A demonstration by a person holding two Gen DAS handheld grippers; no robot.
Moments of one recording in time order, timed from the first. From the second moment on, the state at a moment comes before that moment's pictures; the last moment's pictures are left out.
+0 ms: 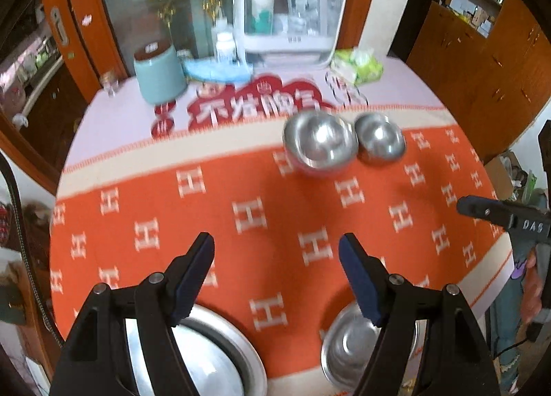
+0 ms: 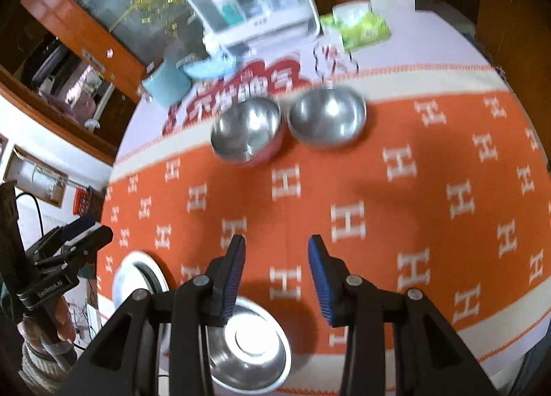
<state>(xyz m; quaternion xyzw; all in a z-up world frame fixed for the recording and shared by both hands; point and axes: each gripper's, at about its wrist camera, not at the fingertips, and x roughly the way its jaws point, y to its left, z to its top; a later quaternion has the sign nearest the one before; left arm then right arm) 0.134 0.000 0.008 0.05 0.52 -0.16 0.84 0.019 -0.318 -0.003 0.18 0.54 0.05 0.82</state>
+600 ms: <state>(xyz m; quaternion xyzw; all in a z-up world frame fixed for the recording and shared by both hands) 0.302 -0.044 -0.047 0.00 0.56 -0.17 0.81 0.153 -0.332 -0.056 0.31 0.58 0.04 0.75</state>
